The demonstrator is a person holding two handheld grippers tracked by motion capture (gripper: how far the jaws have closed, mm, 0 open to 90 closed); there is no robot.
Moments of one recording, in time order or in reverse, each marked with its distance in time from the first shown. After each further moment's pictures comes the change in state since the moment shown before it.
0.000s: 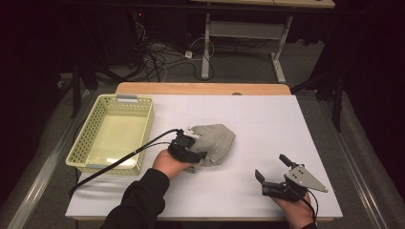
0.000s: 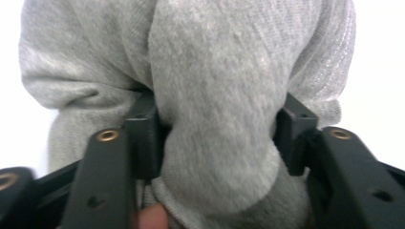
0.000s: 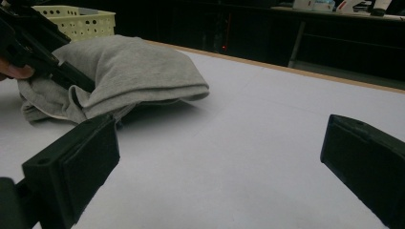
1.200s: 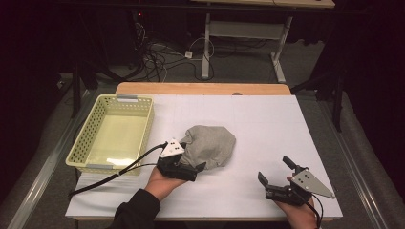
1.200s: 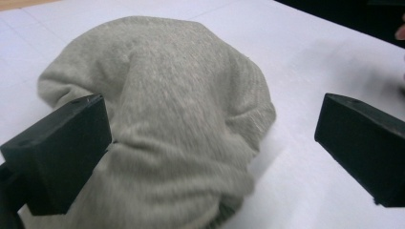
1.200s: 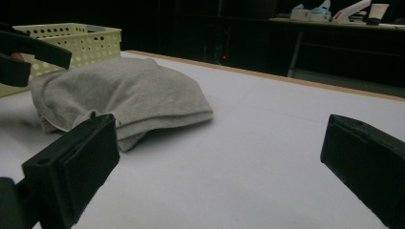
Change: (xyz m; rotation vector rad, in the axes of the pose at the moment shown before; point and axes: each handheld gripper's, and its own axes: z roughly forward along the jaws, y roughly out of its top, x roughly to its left) left arm -0.025 -0.049 -0.044 -0.353 -0.024 0.010; right arm 0.003 0.004 -0.014 -0.045 0.007 0.023
